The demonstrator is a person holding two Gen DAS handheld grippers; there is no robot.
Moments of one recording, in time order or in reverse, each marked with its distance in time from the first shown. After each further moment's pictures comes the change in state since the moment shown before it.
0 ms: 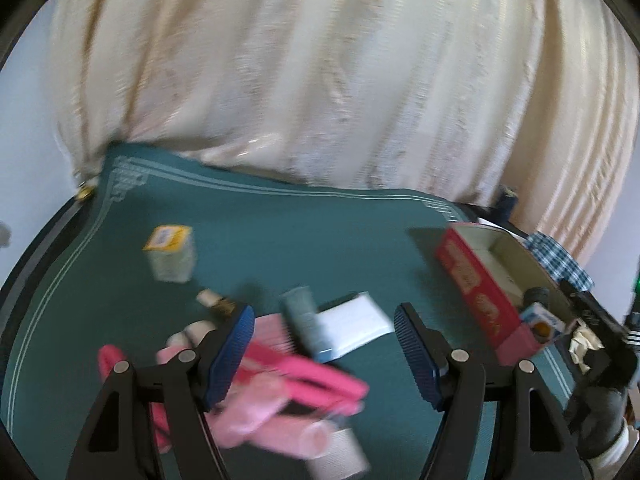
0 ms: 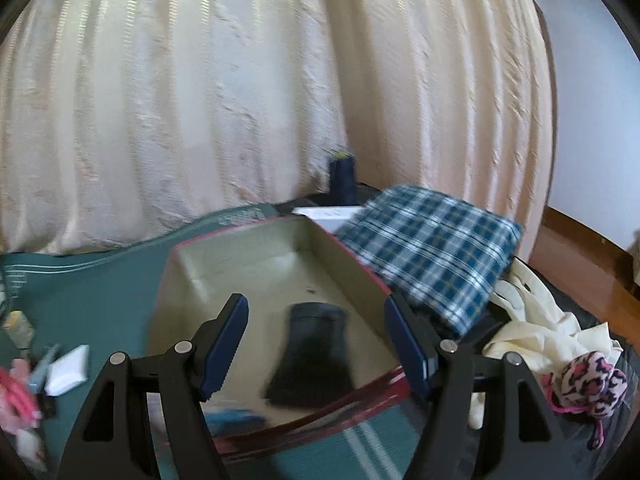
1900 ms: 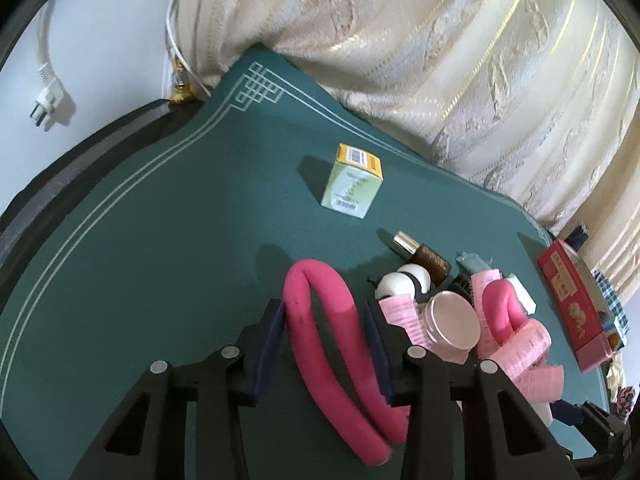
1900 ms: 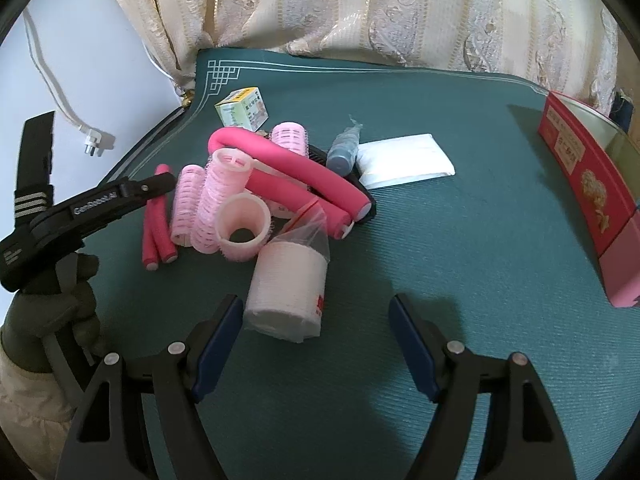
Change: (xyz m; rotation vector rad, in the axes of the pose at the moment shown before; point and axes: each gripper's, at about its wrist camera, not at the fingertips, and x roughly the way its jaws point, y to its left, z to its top) left arm 0.018 0.166 -0.055 -0.254 0.062 0.098; right arm -0.039 0.215 -0.124 -0.365 0.501 0.584
